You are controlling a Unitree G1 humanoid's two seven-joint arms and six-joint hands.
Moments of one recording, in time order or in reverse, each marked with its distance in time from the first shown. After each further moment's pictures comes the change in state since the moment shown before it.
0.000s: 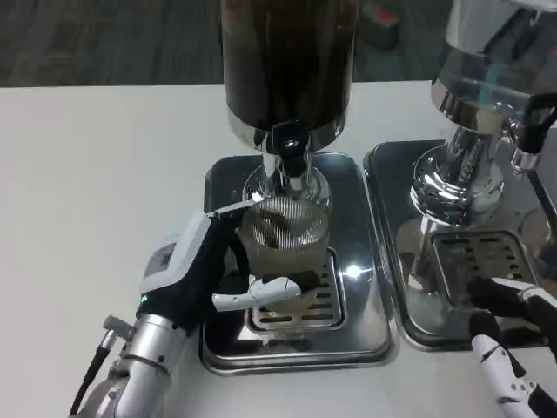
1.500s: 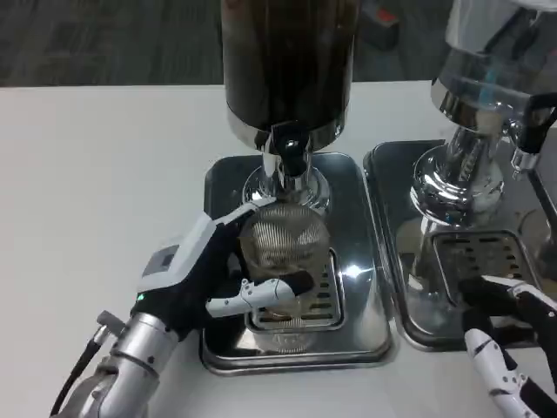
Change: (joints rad) left arm 0.047 0.056 0.006 -0.128 -0.007 0.041 -0.122; right arm -0.060 -0.002 0.000 0.041 0.008 0.007 0.017
